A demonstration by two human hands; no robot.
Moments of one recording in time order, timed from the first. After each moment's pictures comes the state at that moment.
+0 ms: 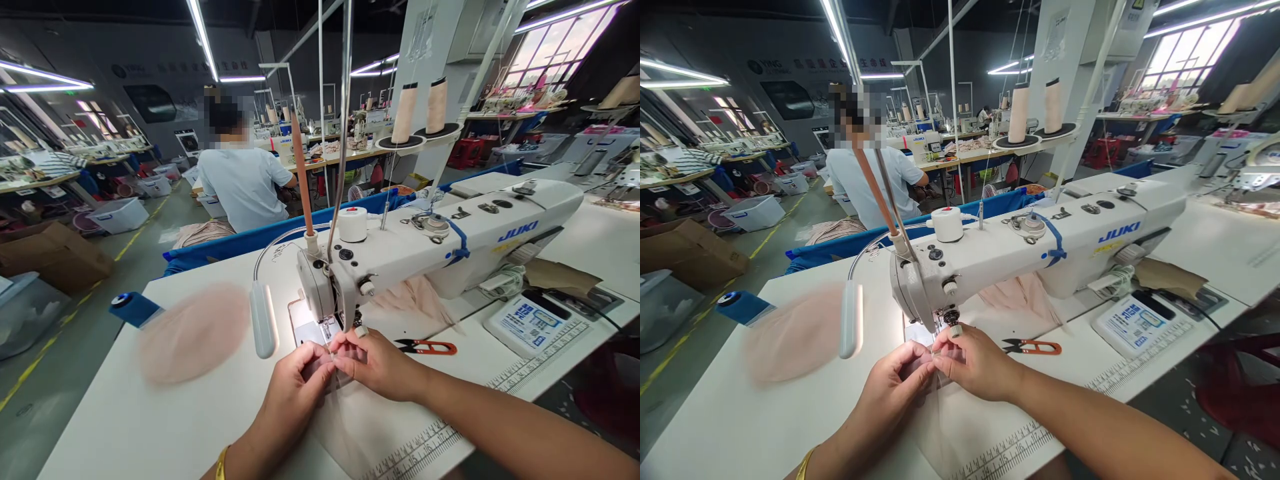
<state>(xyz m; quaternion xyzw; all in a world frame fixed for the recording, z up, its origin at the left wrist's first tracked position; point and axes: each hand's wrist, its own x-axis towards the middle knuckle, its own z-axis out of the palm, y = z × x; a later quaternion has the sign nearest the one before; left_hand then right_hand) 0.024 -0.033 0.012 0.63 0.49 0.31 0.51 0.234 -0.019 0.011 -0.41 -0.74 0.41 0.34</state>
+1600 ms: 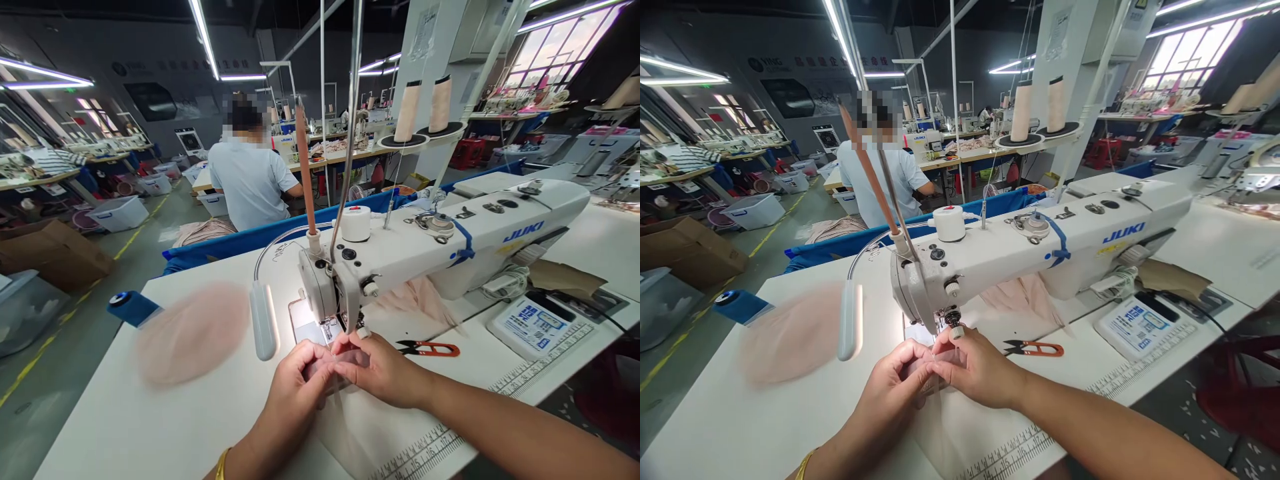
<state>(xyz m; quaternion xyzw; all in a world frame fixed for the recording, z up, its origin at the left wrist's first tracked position) 0.032 -0.035 0.019 0.57 0.51 0.33 0.56 0.233 -0.024 0.013 -0.42 -0.70 0.47 0.34</state>
